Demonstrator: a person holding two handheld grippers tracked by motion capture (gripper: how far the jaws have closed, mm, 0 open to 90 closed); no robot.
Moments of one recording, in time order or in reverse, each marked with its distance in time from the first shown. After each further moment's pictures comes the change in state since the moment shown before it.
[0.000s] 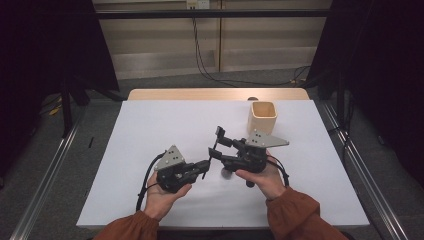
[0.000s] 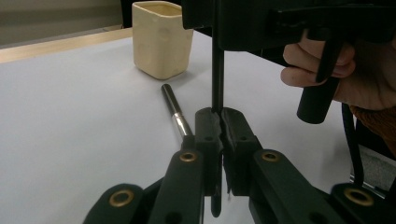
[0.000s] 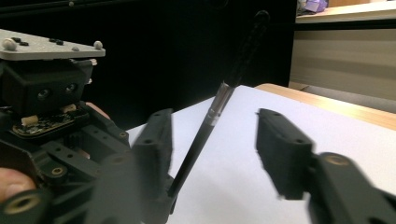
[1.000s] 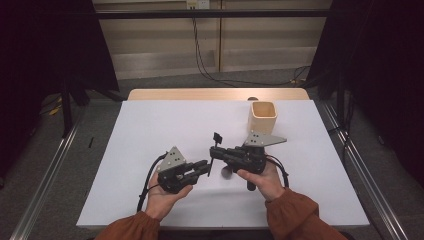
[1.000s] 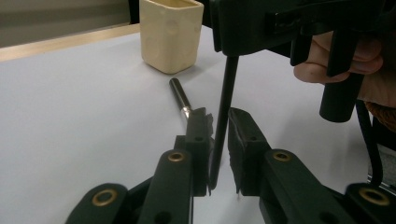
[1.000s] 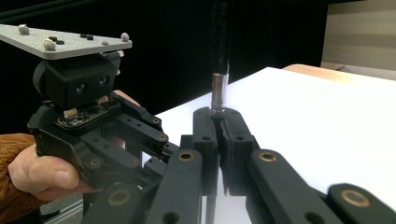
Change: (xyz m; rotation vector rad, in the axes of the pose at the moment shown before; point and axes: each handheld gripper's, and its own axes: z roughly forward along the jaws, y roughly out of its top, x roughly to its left) left arm 0.002 -0.006 0.003 0.006 0.030 0.019; right arm -0.004 -0.004 0.000 0.064 0.107 0.058
